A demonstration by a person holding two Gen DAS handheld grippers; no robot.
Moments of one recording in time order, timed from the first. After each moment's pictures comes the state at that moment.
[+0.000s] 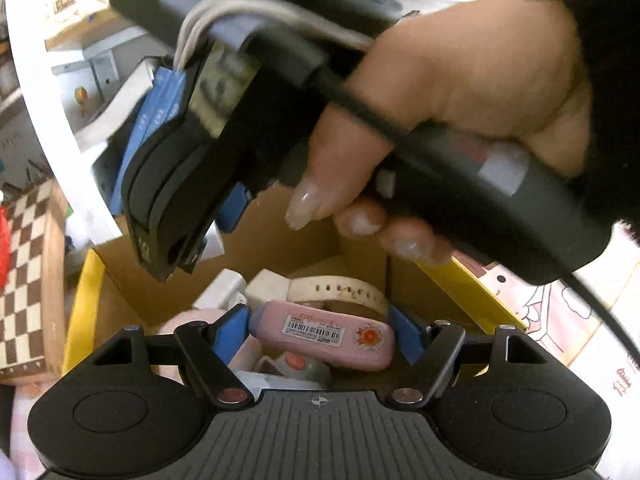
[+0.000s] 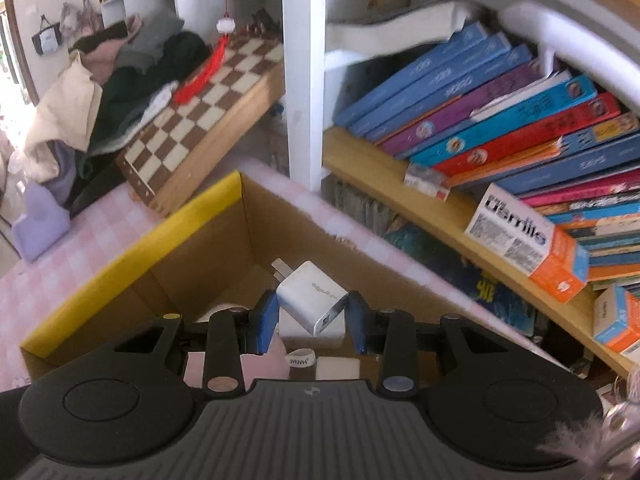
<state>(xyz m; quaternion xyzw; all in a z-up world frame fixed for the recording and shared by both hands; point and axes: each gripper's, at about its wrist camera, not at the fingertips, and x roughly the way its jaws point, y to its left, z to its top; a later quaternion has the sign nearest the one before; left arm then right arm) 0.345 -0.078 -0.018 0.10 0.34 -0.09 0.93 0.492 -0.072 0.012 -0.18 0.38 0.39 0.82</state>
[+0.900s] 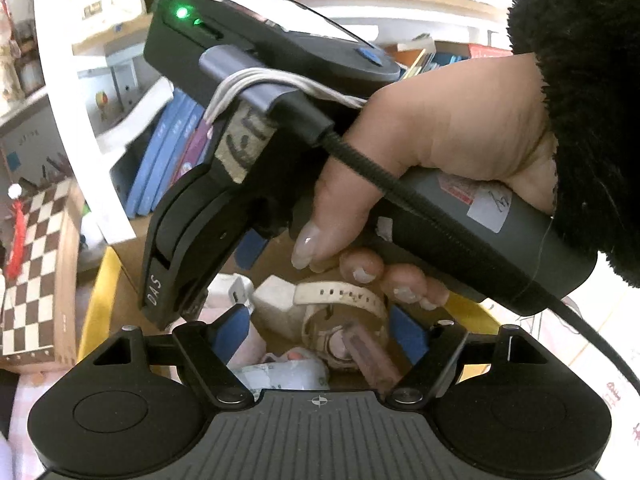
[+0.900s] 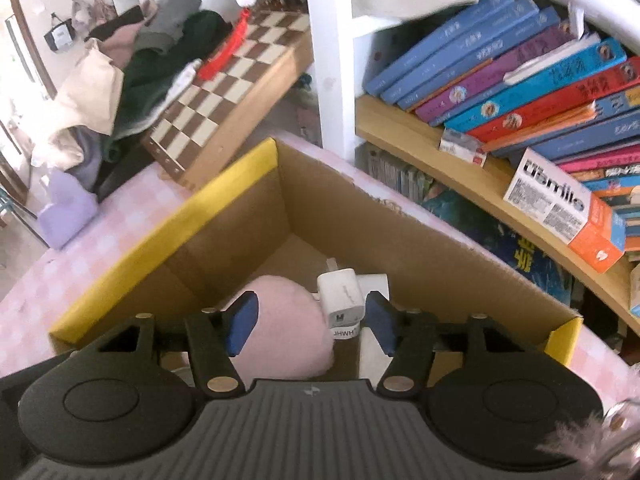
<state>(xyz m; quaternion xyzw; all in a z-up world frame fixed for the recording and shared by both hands) 0.301 -0.075 -0.004 0.09 0.31 -0.08 0.94 0.482 -0.072 0.011 -0.16 0.42 0.42 0.79</state>
